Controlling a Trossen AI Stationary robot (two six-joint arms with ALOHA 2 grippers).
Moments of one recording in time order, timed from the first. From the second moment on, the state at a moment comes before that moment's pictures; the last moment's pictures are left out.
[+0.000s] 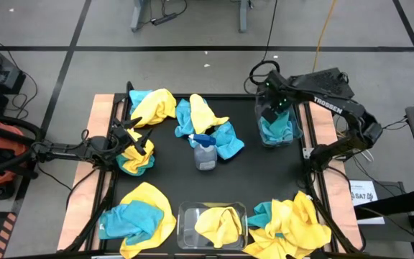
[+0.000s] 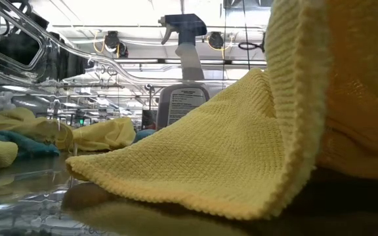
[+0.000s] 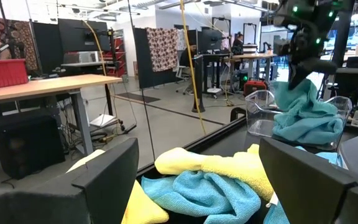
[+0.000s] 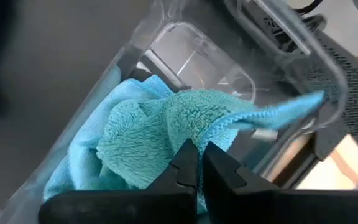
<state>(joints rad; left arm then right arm) -0.08 0.04 0.01 0.15 -0.79 0.11 -0.78 1.42 1.17 -1.09 0.20 0.01</state>
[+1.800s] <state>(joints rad) -0.08 0.04 0.01 0.12 -0.79 0.11 -0.81 1.34 1.08 -0.99 0.10 0.00</state>
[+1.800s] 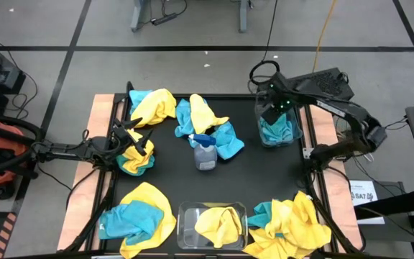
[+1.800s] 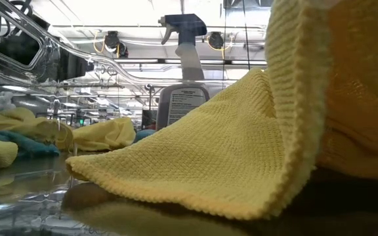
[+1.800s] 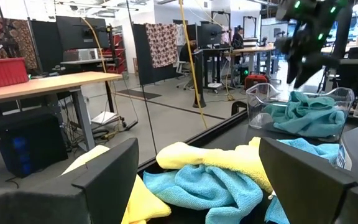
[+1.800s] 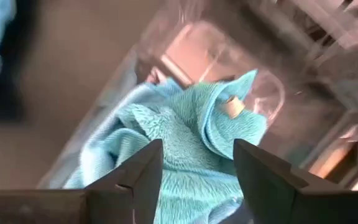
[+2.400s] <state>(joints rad) -0.08 0.04 0.01 0.12 -0.79 0.08 -0.67 1.01 1.19 -1.22 -0.39 0.04</state>
